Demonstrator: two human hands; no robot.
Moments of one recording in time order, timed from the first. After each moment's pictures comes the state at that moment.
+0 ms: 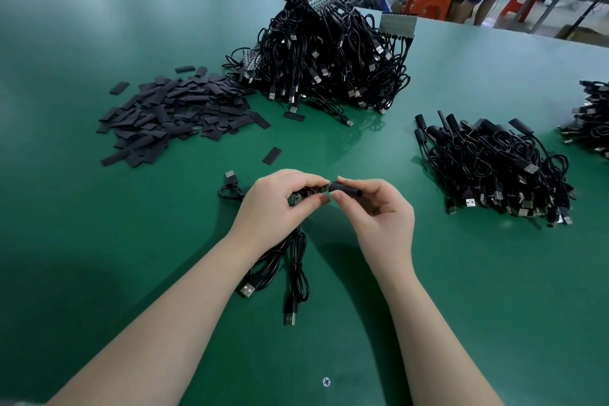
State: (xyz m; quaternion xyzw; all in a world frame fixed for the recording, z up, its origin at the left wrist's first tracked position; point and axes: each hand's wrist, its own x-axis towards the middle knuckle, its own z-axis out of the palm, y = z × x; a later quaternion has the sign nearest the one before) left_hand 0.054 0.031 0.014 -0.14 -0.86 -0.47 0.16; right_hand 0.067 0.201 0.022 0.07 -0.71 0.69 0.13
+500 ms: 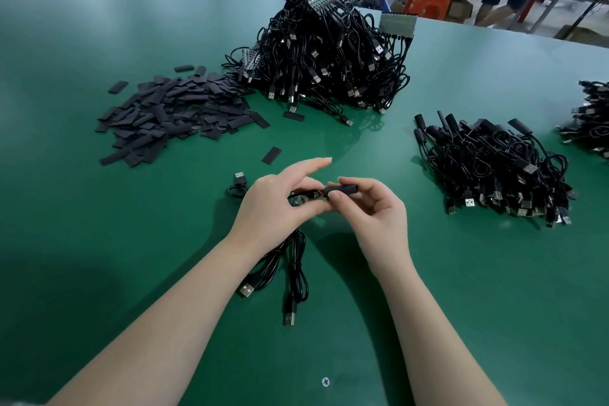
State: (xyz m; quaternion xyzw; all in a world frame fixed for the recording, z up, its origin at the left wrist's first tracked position) left_hand 0.060 0.035 0.020 -0.13 -0.85 -0.50 0.14; right_hand 0.065 0.201 0.024 0.05 -0.68 0.73 0.04
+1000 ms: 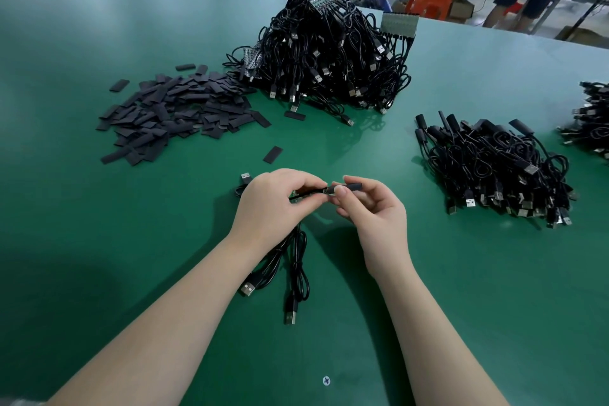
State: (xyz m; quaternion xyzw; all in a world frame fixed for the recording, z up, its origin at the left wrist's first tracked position) left_hand 0.059 0.035 0.018 -0.12 -0.86 -0.44 0.22; right_hand 0.064 0.198 0.021 0.00 -0.64 0.76 0.03
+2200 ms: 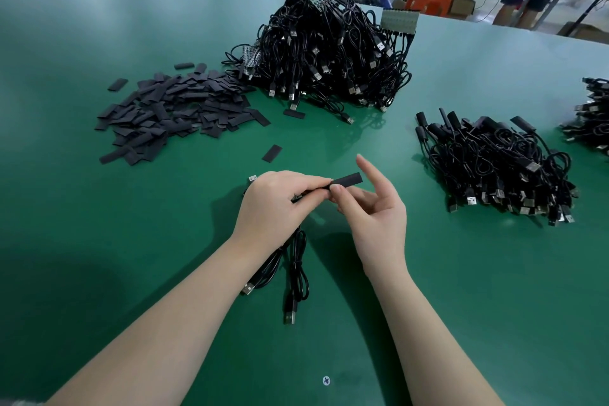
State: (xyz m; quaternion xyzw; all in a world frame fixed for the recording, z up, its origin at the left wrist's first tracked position) left_hand 0.063 0.042 0.022 -0.14 -0.85 -0.44 0.25; right_hand 0.070 0.191 0.023 0.02 -0.69 0.72 0.09
